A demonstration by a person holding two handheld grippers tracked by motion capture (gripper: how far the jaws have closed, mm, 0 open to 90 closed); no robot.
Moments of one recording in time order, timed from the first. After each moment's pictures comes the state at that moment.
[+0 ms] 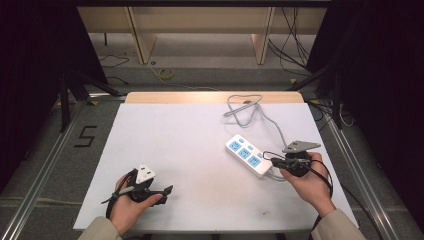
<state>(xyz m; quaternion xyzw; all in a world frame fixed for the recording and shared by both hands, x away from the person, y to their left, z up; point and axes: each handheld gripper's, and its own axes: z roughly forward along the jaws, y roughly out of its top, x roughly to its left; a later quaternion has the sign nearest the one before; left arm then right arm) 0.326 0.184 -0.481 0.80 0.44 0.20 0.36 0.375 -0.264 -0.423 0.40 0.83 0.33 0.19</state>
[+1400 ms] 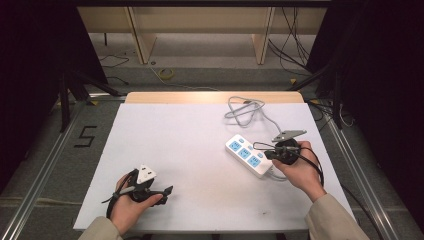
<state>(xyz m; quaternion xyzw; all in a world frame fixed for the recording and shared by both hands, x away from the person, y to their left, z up) 0.327 0.183 -0.483 0.80 0.44 0.20 0.35 0.409 -0.244 -0.419 0.39 0.85 0.30 0.17</state>
